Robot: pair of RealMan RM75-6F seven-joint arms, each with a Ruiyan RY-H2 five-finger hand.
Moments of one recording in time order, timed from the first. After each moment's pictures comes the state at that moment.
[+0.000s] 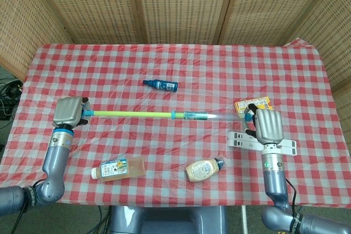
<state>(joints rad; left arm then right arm) -0.78 -1.30 -0.21 -1.74 0.51 1.21 0.63 0.49 -1.47 0.29 -1.70 -1.00 1.39 -0.52</state>
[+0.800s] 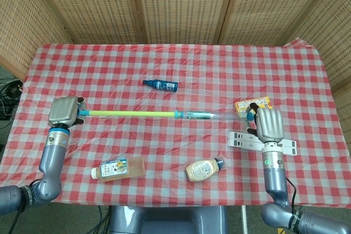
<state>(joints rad) -0.76 -1.29 -0.20 -1.72 0.51 1.18 0.64 0.50 -1.48 0.29 -1.67 -0.98 1.37 -0.52</state>
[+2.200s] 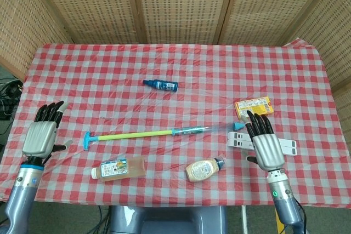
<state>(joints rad) -0.40 -1.22 0.01 -1.78 1.20 1.46 0.30 0.34 -1.45 0.02 -1.59 -1.46 1.51 -0.28</state>
